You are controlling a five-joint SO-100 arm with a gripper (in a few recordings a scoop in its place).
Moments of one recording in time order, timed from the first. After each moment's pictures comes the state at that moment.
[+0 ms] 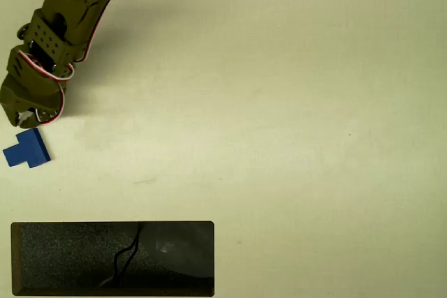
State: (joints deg) arm 41.9 47.5 82.1 1.8 -118.4
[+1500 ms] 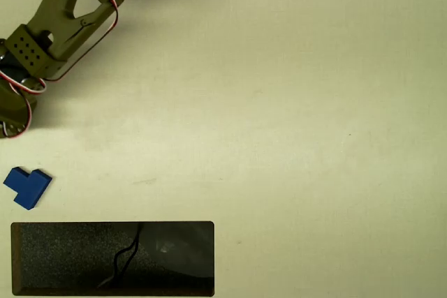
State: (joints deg) arm 41.1 16.6 20.1 38.0 -110.8
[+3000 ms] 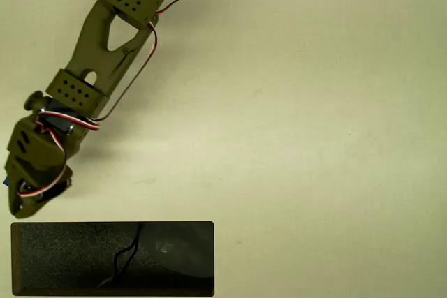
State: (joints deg) arm 33.4 15.6 12.3 23.9 -72.2
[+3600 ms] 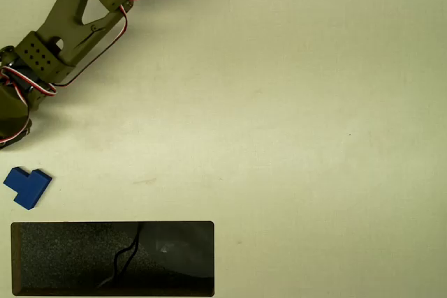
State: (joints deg) arm 43.5 7.6 14.0 14.1 -88.4
